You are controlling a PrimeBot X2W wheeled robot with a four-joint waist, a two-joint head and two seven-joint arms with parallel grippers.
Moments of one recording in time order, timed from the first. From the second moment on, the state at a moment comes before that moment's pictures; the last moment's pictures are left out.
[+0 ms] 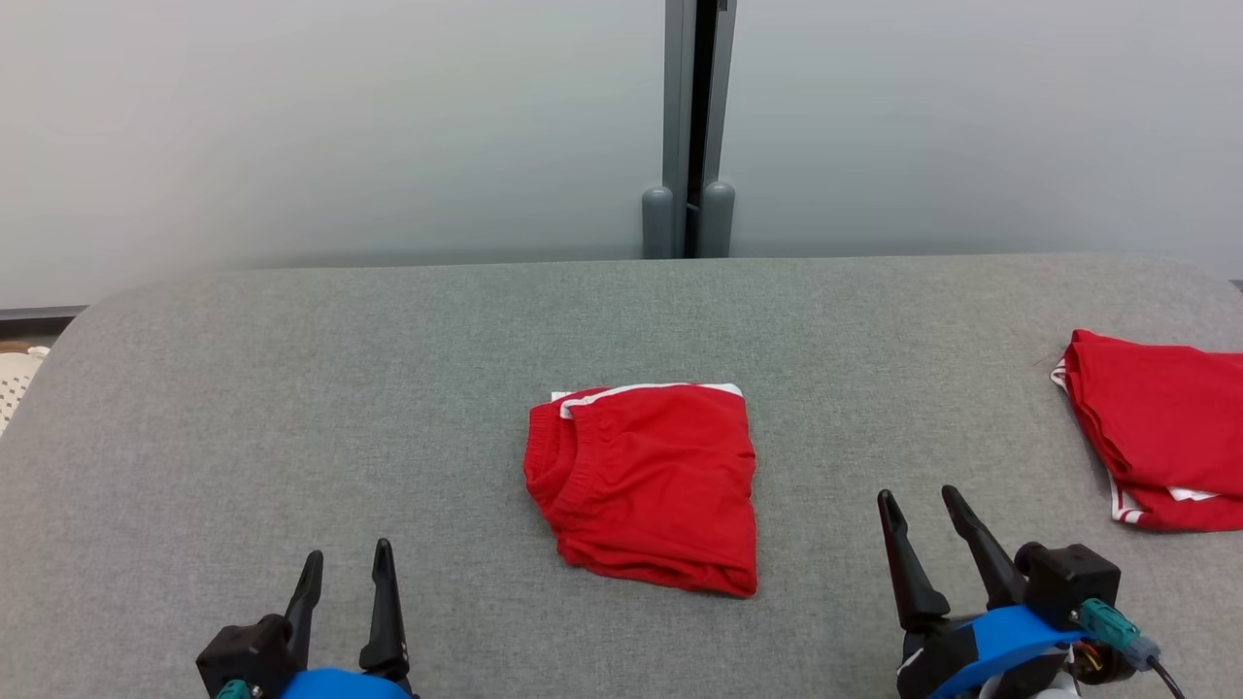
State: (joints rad) left arm 0.00 0.18 -0.27 0.34 -0.50 0.07 -0.26; right arm -0.11 -0.05 0.08 0.41 0.24 0.13 -0.25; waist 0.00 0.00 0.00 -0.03
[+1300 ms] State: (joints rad) left arm -0.06 0.17 -0.25 0.34 -0.49 0.08 -0.26; right arm -0.46 -0.05 0.06 0.55 0.22 0.13 0.34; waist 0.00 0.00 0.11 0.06
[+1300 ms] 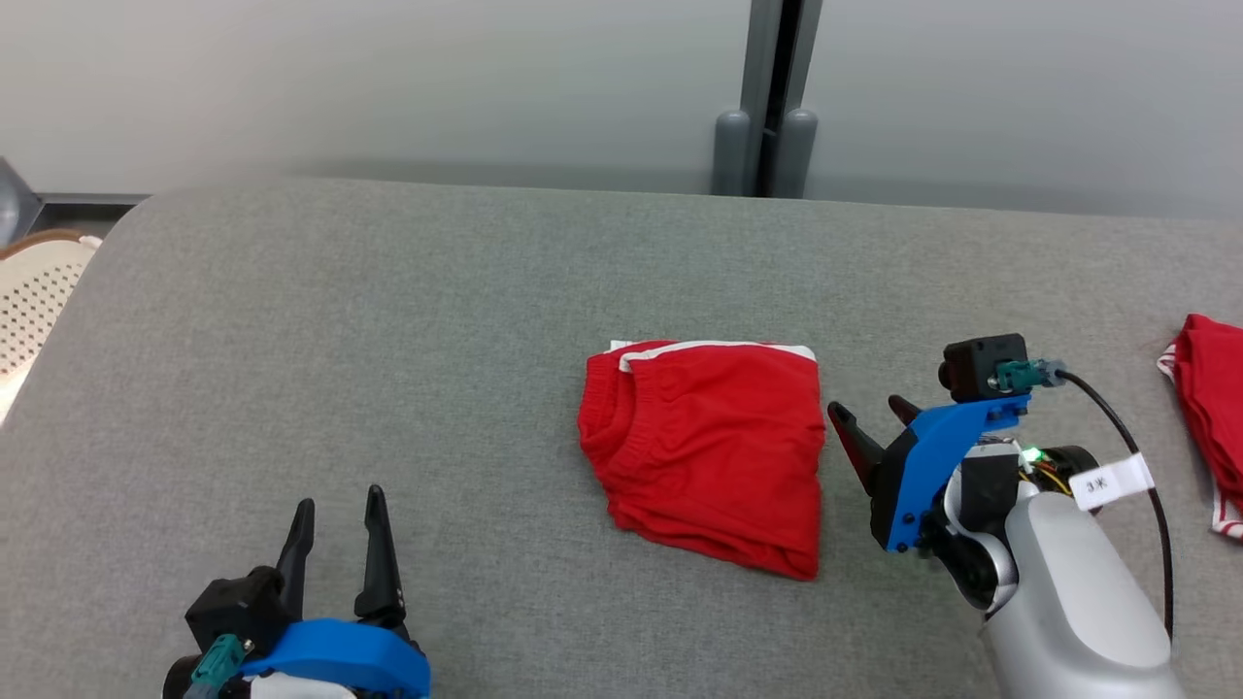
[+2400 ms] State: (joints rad) left arm -0.15 0.13 -0.22 0.31 -0.38 0.01 -0.26; right arm -0.58 -0.13 0.20 0.57 0.31 0.13 0.34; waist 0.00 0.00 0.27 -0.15
